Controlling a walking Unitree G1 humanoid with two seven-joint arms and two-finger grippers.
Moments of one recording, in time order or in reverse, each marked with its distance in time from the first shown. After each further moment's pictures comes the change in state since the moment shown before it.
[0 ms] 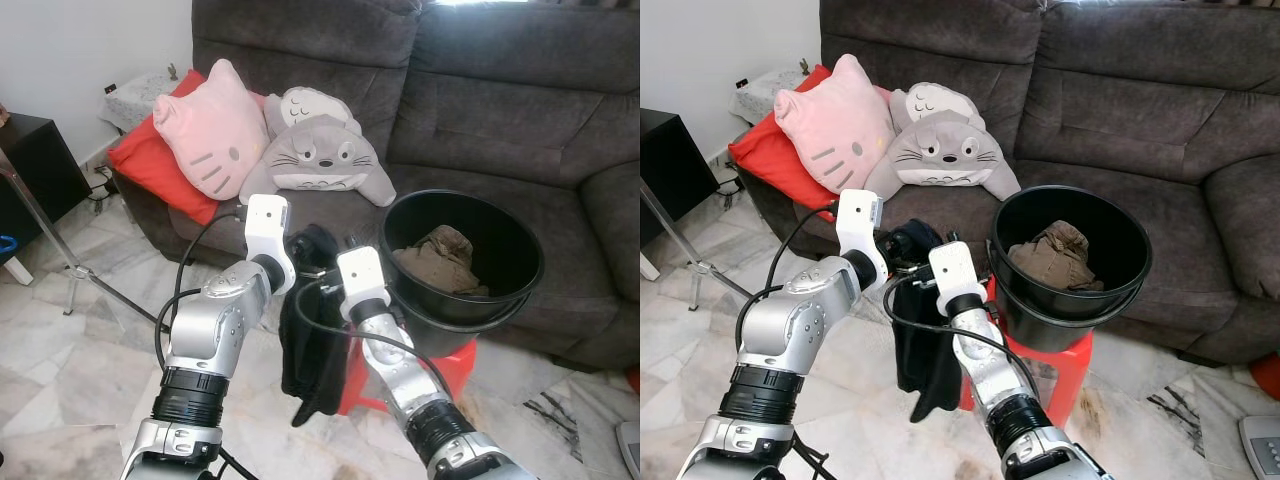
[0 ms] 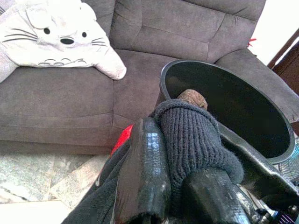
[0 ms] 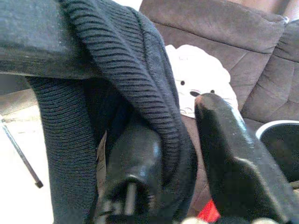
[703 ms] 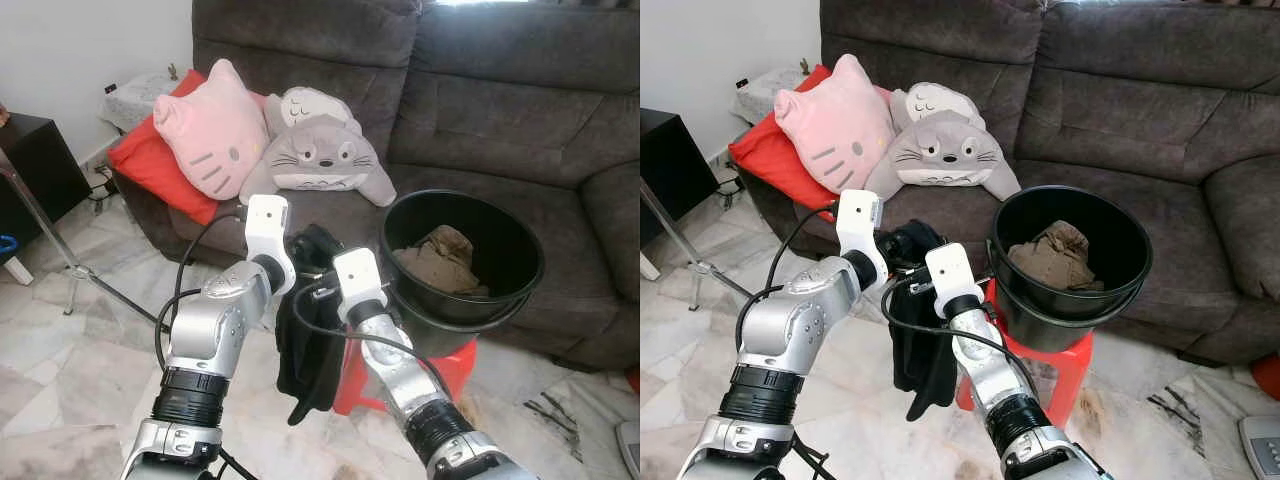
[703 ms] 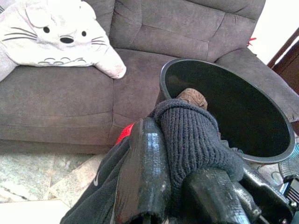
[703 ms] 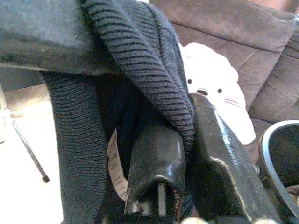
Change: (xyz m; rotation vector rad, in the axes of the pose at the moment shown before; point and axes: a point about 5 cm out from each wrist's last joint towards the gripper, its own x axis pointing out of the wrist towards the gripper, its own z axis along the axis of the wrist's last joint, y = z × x) left arm -0.001 0.000 -0.002 -0.001 0.004 0.001; right arm 0.000 0.004 -0.001 0.014 0.008 0.040
